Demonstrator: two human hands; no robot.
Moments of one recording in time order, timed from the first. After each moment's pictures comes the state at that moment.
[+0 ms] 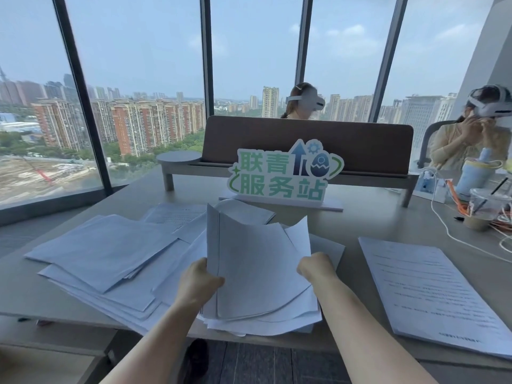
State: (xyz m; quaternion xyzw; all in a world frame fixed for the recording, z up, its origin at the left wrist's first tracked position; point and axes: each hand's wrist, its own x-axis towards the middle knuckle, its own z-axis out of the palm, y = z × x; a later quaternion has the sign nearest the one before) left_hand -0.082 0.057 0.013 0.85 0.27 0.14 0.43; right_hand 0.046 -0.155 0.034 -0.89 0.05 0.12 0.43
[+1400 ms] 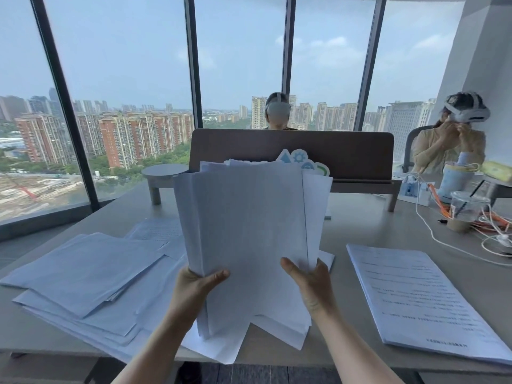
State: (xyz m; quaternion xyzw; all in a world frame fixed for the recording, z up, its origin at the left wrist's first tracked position) left_hand -0.083 0.032 0.036 0.65 0.09 0.25 0.71; right_hand 0.004 -0.181 0.036 -0.64 -0.19 -0.03 0.75
